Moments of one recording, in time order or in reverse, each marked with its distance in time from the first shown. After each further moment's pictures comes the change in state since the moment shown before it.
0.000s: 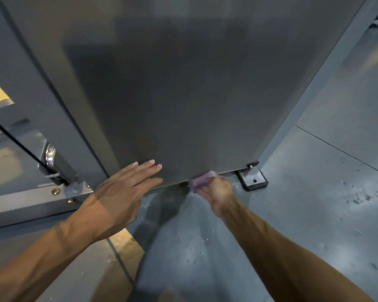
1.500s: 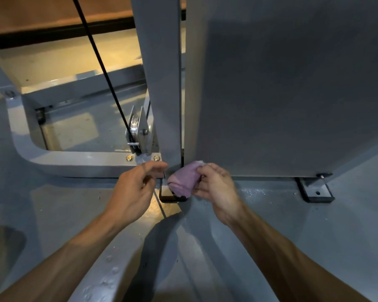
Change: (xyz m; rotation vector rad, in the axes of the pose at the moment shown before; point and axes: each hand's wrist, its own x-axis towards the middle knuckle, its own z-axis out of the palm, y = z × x) left_hand -0.105 -0.021 0.004 -0.838 0.297 -0.807; right_hand -0.088 0.012 0.126 -0.048 -0.423 0.009
